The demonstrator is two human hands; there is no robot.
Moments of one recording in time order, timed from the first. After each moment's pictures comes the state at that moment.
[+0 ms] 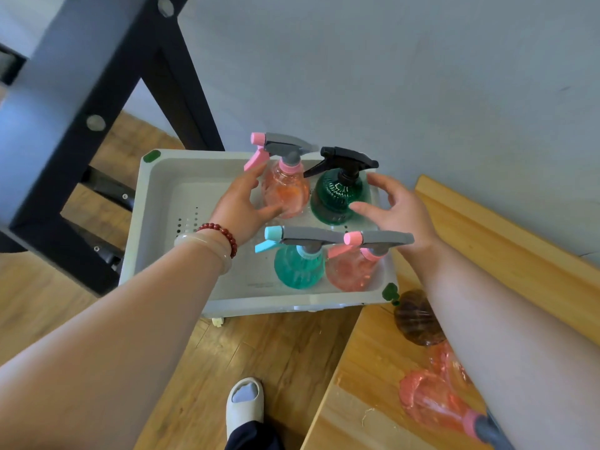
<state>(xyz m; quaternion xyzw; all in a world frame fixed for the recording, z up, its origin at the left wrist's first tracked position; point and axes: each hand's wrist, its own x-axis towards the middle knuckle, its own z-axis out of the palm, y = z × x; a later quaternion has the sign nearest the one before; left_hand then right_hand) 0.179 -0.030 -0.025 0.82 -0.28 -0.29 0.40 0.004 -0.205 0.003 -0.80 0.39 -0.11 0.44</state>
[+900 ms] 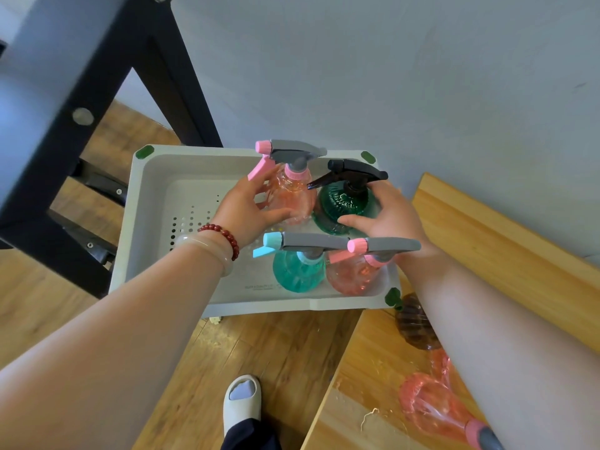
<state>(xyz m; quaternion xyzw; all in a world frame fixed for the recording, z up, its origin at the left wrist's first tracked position) 0.182 -0.038 -0.037 0.80 -0.30 -0.31 0.41 0.018 -0.202 -0.005 -0.87 0.35 -0.05 0.33</state>
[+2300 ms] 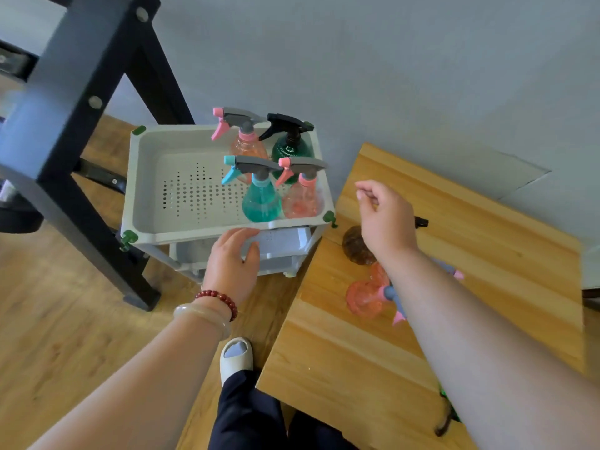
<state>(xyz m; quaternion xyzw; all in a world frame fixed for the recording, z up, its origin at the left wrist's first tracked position) -0.017 0.078 0.024 0.85 -0.25 -0.23 0.40 -0.139 -0.110 0.082 -0.82 0.46 -0.19 0.30</state>
